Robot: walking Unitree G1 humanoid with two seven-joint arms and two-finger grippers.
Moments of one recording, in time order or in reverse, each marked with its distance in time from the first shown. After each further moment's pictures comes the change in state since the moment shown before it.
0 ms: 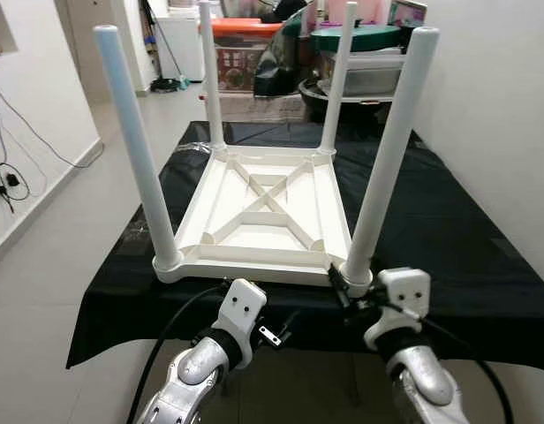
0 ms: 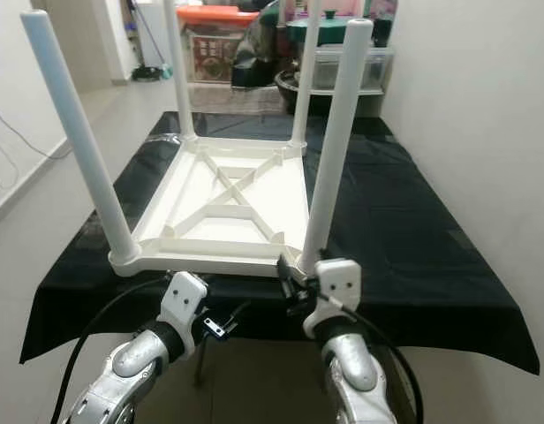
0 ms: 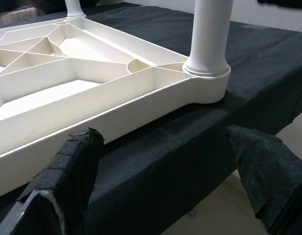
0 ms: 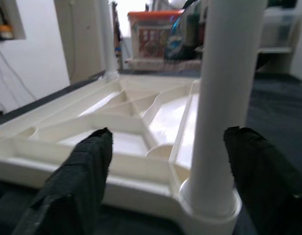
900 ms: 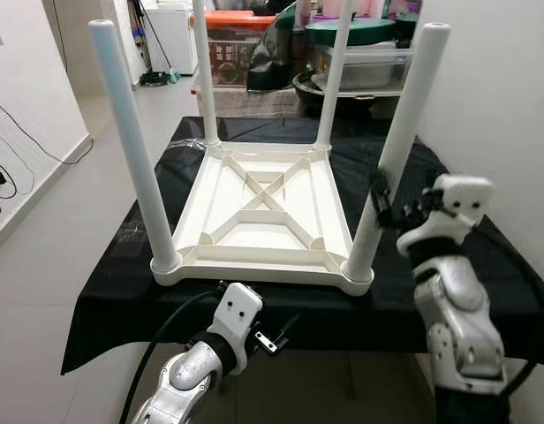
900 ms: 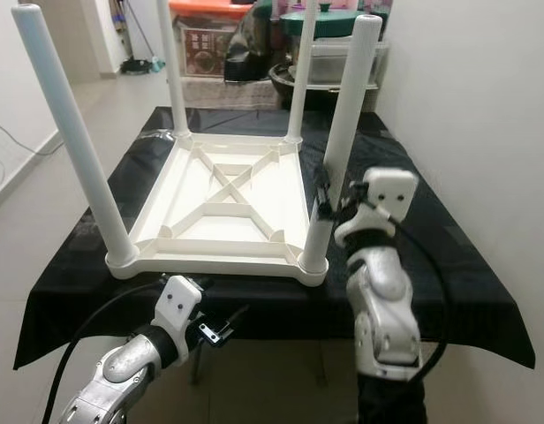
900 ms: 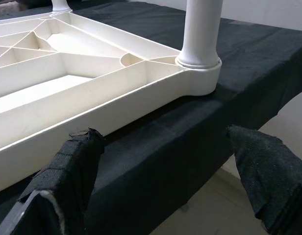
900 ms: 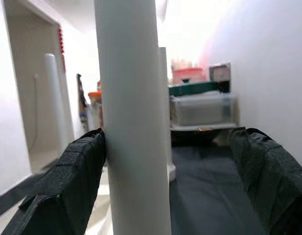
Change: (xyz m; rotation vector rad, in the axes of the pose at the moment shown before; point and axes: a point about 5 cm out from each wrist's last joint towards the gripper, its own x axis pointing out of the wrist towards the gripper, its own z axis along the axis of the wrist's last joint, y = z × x) left arm -0.008 -0.003 0.001 -0.004 0.002 -0.039; right arm 0.068 -0.042 0.097 0.022 -0.294 -0.127
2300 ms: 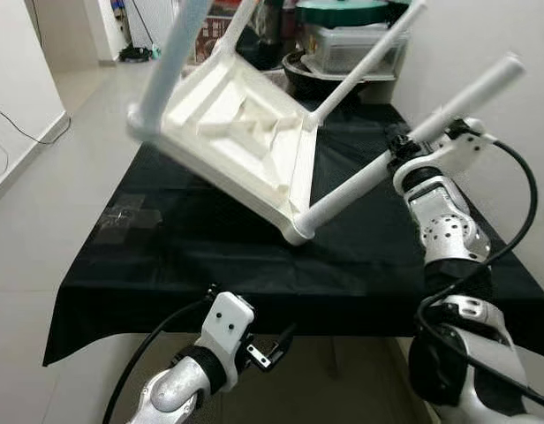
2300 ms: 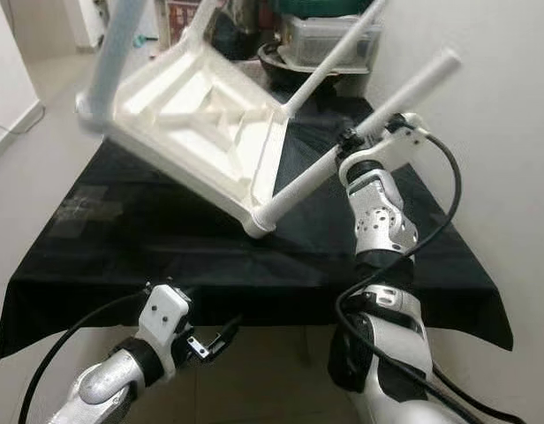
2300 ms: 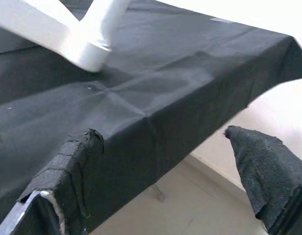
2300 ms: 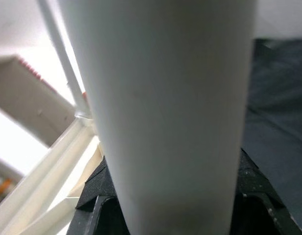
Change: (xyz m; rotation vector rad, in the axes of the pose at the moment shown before) left arm -0.033 -0.009 0.015 -0.004 0.009 -0.022; right arm 0.083 -0.032 -0.032 0.809 0.231 -0.317
